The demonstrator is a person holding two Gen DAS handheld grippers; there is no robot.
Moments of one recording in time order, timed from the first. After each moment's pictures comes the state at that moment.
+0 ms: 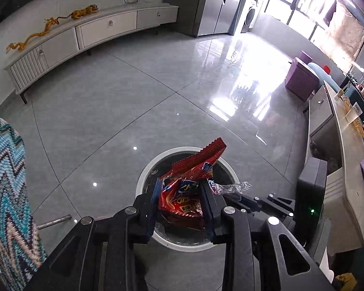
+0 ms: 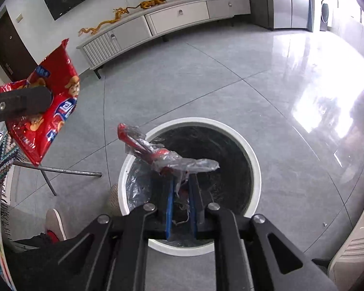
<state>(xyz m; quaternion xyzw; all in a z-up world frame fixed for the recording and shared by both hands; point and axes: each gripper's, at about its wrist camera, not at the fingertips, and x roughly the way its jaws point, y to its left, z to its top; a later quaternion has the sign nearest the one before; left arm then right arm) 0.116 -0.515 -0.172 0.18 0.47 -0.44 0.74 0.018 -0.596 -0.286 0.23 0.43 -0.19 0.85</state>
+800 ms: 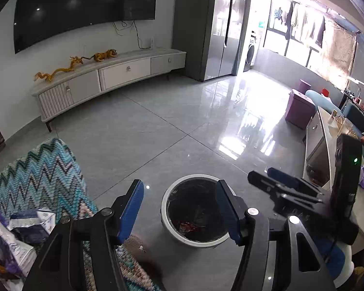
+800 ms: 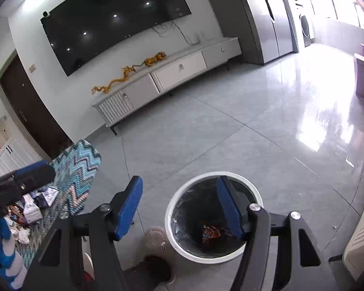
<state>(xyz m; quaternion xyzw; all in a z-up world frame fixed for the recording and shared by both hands) 0.071 -0.397 -0.055 0.14 0.35 -0.43 0.82 -0.037 -0.555 -0.135 0.26 0.27 -0.21 0.90</state>
